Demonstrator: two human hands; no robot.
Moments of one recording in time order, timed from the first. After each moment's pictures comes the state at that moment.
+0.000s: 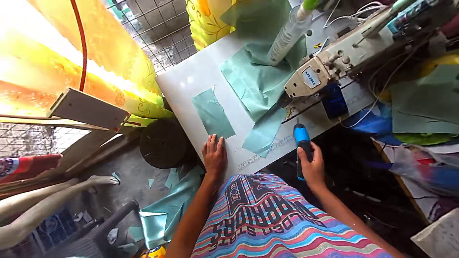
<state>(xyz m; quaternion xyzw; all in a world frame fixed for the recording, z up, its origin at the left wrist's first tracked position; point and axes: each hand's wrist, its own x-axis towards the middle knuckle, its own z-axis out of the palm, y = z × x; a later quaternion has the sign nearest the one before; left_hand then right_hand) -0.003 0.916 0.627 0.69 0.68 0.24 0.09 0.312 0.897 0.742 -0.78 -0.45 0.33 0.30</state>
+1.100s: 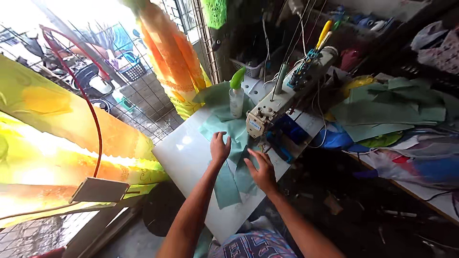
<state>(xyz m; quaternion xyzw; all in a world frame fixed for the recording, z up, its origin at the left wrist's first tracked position) 0.095 1.122 0.763 0.71 0.59 0.23 0.31 0.236 0.984 0.784 -0.63 -0.60 0.15 0.47</state>
